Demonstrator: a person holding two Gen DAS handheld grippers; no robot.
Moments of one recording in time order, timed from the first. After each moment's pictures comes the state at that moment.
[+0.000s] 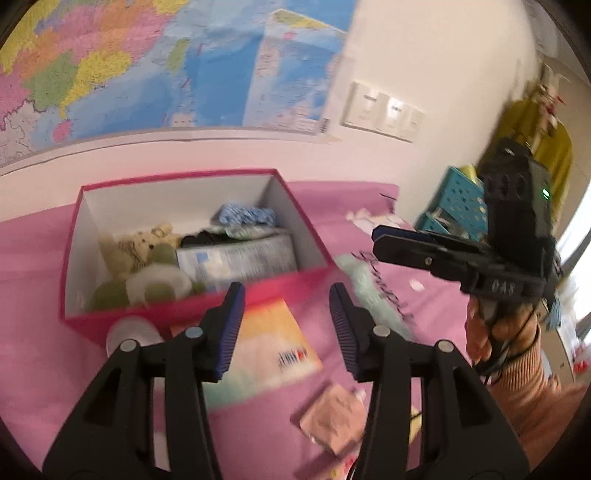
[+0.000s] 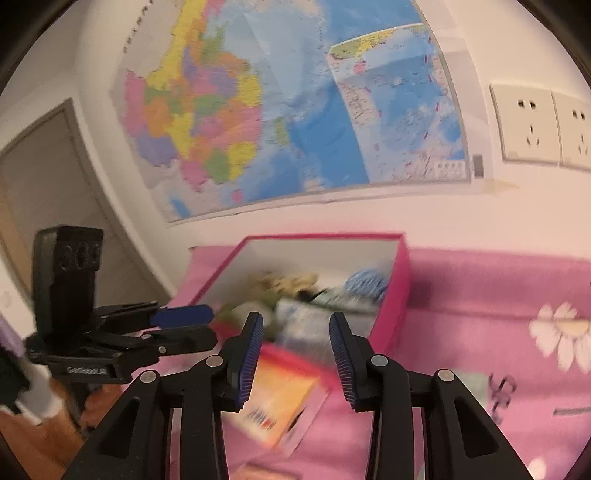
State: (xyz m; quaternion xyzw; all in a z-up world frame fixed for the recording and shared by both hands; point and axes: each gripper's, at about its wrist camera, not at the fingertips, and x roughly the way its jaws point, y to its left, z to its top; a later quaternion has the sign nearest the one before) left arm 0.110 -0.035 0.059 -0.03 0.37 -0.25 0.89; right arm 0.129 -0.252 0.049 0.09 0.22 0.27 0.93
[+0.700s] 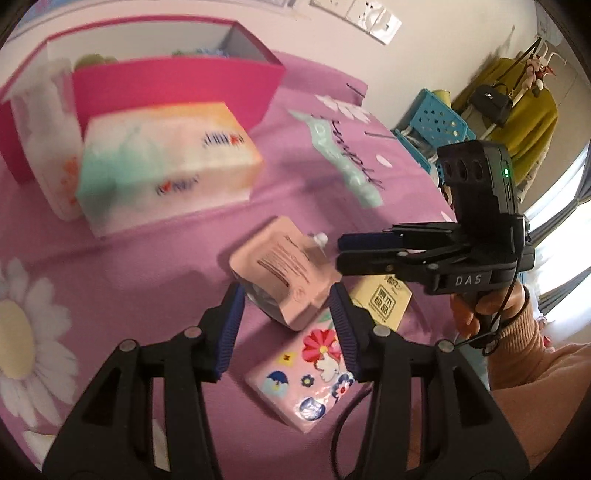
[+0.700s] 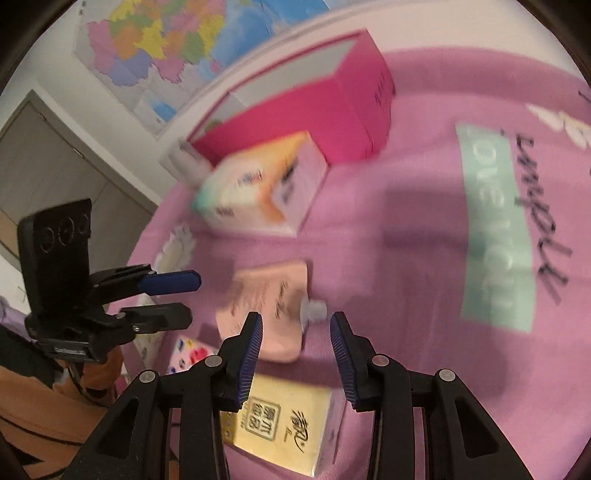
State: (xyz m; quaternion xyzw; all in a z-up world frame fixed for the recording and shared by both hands) left arm 0.033 -0.059 -0.057 -0.05 0.49 -0.31 0.81; right arm 0.067 -0.247 -0.091 0.12 0.41 0.26 0.87
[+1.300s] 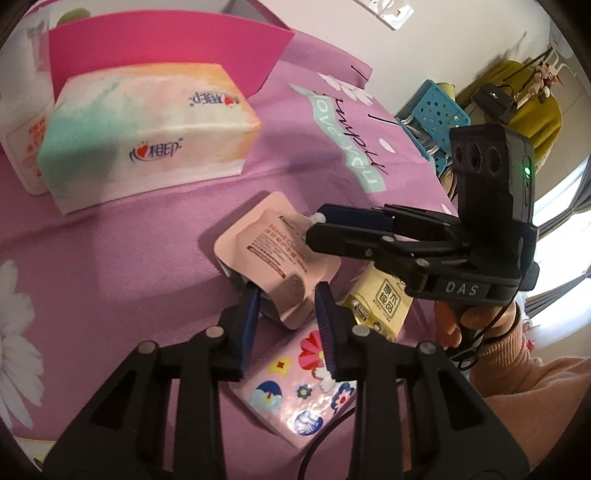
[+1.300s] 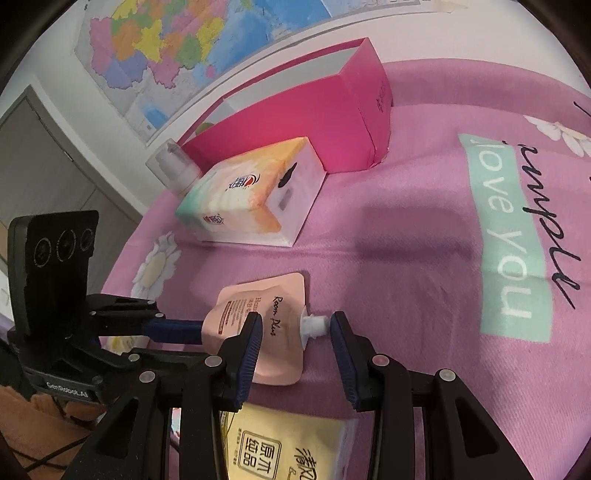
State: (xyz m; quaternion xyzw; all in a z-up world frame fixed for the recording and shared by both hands) left arm 0.044 -0.067 -0.078 -0.07 0.53 -0.32 0.78; right arm 0.072 -0.224 -0.095 0.11 0.37 0.23 0.89
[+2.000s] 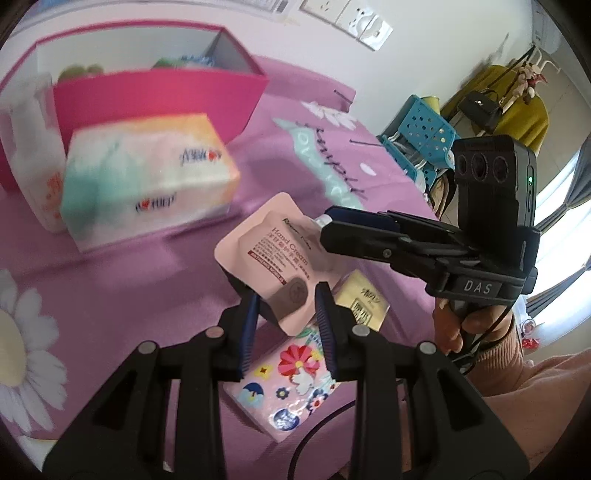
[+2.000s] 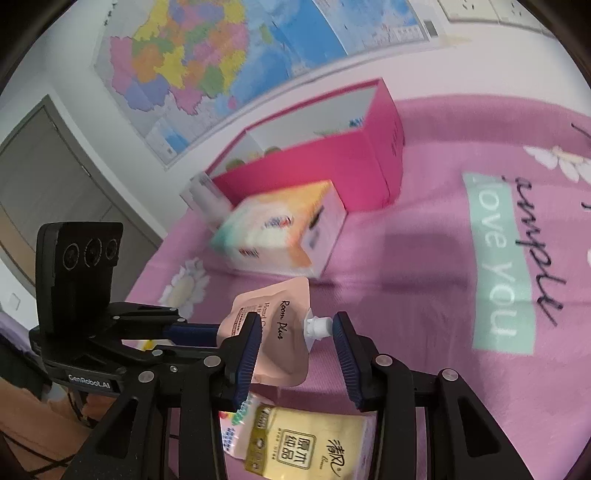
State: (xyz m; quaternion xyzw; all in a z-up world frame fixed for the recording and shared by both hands) left arm 0.037 -0.063 -0.040 -0.06 0.48 -0.33 0.81; right arm 0.053 -0.233 -0.066 0.13 0.31 0.25 0.91
